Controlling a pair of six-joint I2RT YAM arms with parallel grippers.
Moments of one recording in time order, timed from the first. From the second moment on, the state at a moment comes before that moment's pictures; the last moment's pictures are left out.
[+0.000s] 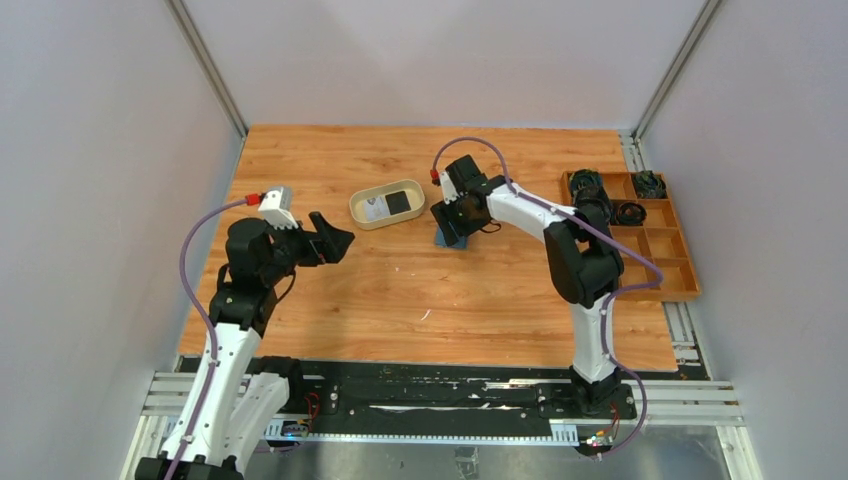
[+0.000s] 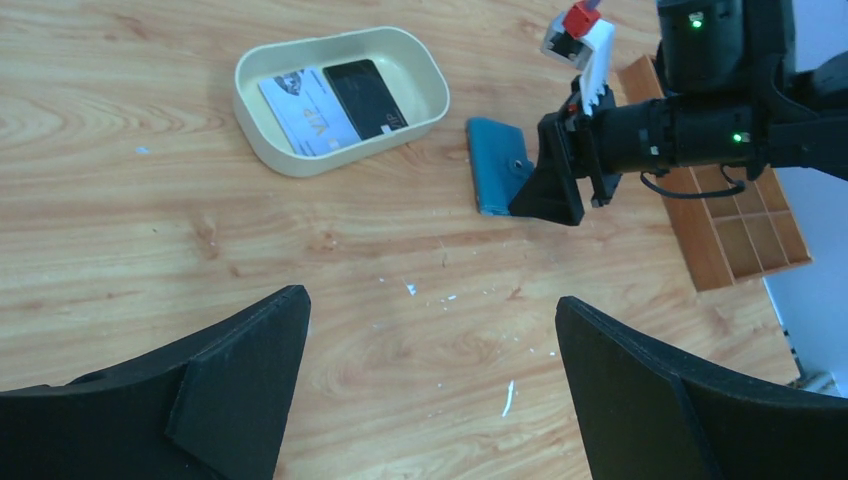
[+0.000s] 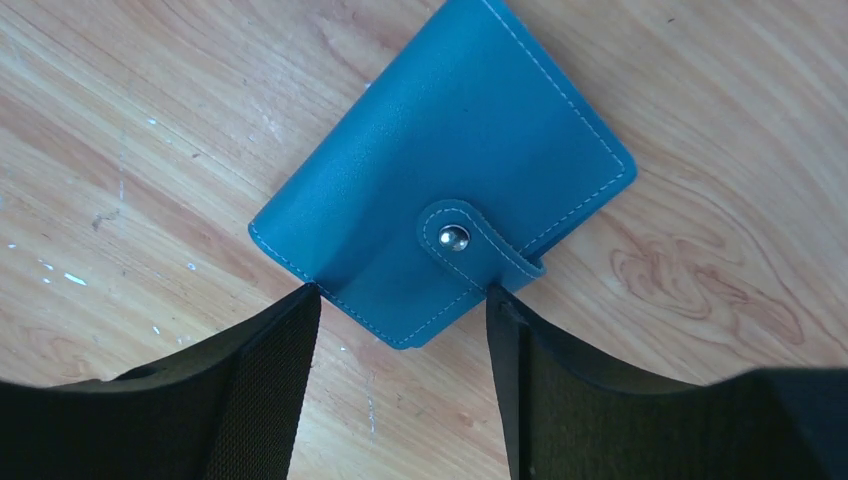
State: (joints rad) left arm -0.08 0.70 0.66 -0.26 0.36 -0.40; right arm 0.56 2.03 1.54 -0.56 -0.12 -0.05
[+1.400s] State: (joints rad) left arm -0.08 0.69 0.59 -0.23 0.46 -0.48; right arm 0.51 2.05 1.51 -0.39 -0.13 -0.08
